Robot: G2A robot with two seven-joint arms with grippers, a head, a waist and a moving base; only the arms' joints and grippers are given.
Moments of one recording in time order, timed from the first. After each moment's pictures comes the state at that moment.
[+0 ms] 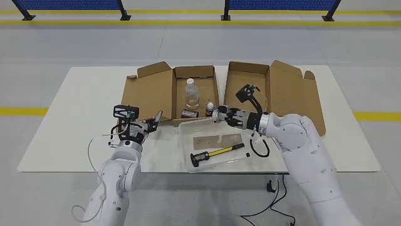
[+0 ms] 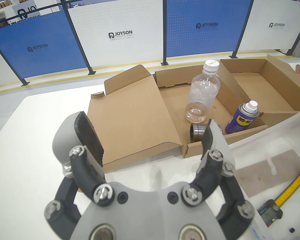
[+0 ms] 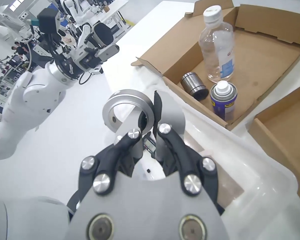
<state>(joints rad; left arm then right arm) 1.51 -1.37 -1.49 -1.76 1.44 -0.01 -0.16 -1.01 -1.31 1.25 -1.36 -0.51 -0.60 0.83</state>
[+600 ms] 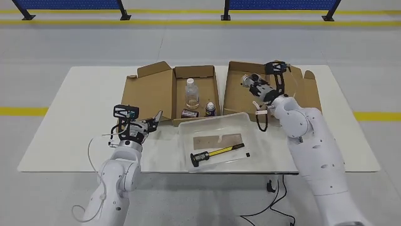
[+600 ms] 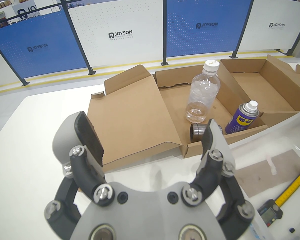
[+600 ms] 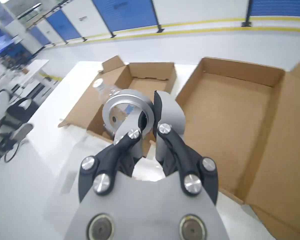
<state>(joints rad) 1.51 -1.37 -1.49 -1.76 1.44 -0.01 -0.16 -0.94 -1.31 1.30 -1.34 -0.85 -0.08 0.47</state>
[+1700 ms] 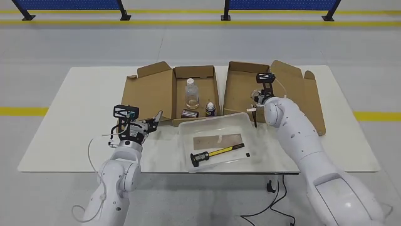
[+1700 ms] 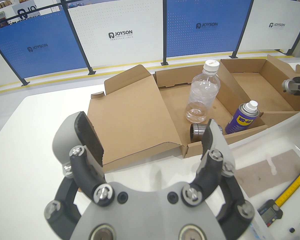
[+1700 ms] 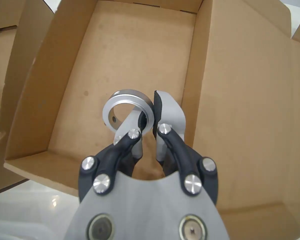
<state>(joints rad) 1.51 -1.37 -1.49 -1.76 1.44 -0.01 -0.16 -0.58 -1.43 1.02 -0.53 -1.04 0.10 0.39</state>
